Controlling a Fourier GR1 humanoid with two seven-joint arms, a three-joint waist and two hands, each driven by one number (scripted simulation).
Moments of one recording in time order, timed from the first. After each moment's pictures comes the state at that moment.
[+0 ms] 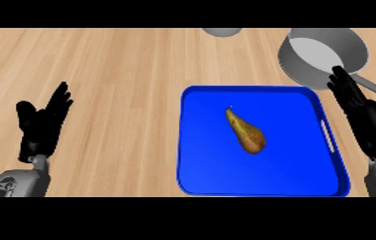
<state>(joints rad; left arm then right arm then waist) -0.12 0.37 -0.01 -1.38 0.12 0.18 0.19 -0.09 -0.43 -0.04 -1.62 -0.11 0.04 0.13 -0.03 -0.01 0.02</state>
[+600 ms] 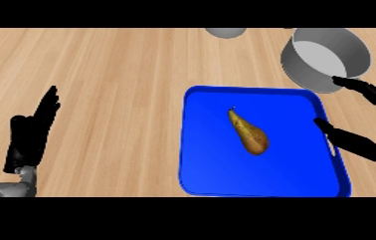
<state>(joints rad) -0.04 0.41 -0.01 -1.47 0.04 0.18 0.15 -0.04 -0.57 -0.01 -1.74 0.33 -0.15 -0.04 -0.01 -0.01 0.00</state>
